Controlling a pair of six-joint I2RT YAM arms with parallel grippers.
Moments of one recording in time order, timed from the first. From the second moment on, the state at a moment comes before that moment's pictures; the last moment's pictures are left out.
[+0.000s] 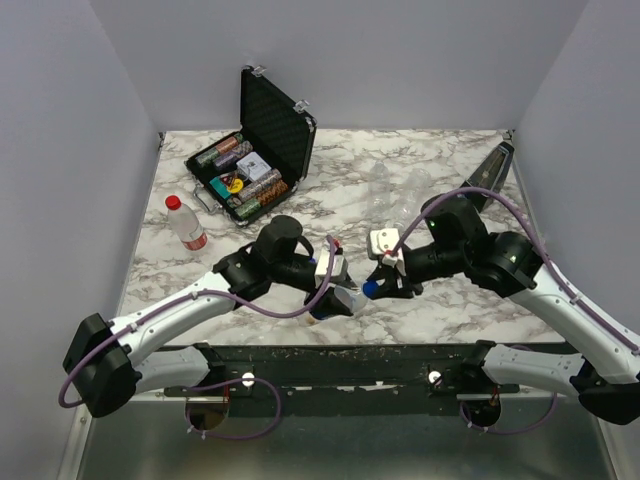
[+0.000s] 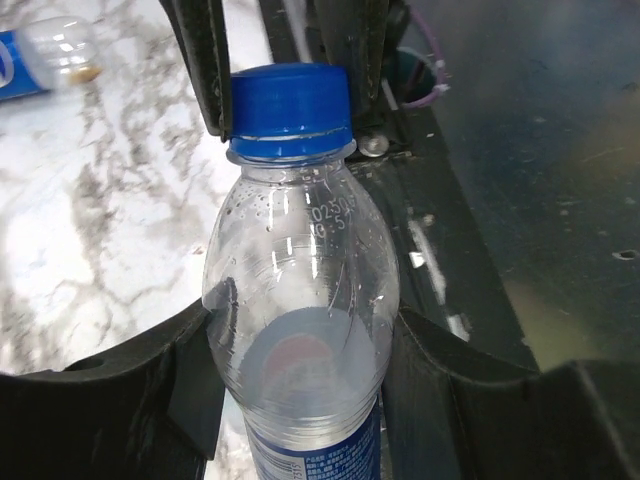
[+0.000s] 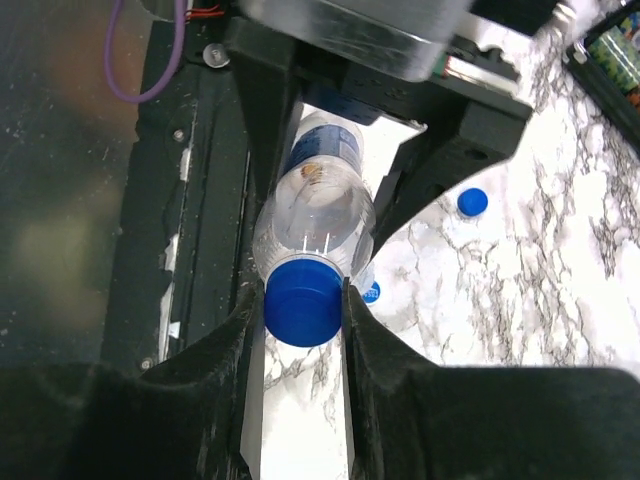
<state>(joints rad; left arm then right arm) -0.83 1.16 0.83 -0.11 0.97 0.32 0.85 1.05 1.27 -0.92 -0.64 -0.60</state>
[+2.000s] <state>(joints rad) -0.80 1.11 0.81 -0.08 0.97 0.35 0.85 0.94 1.24 -0.83 -0.60 -0.73</state>
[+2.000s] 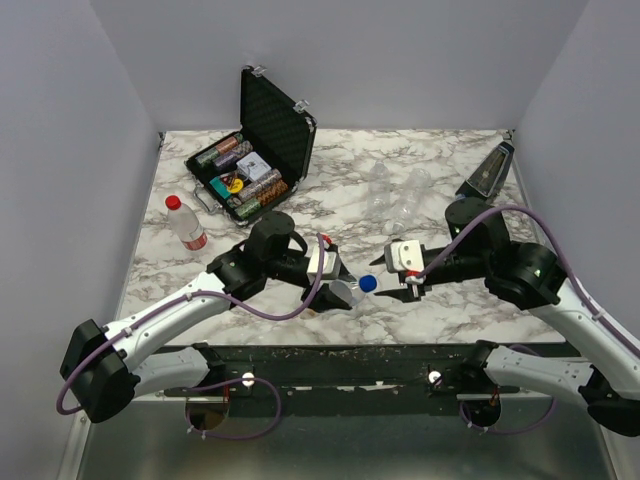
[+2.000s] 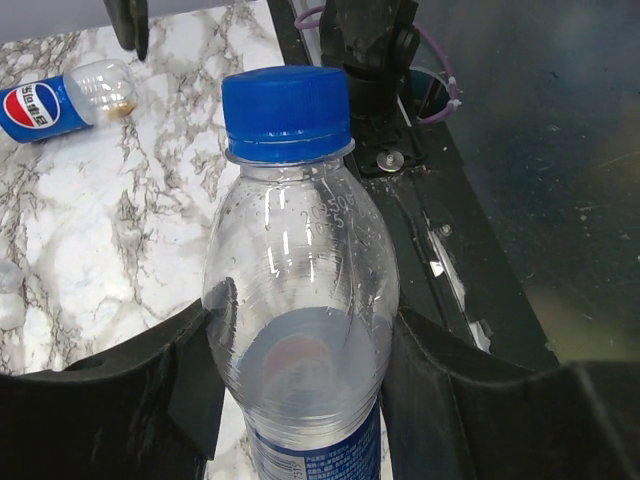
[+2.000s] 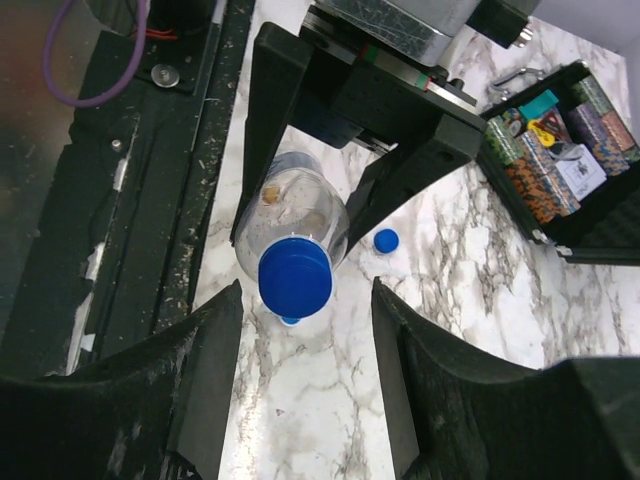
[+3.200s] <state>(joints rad) -0.88 0.97 0.75 -0.04 0.41 0.38 0.85 1.09 1.26 -0.64 -0.35 -0.01</state>
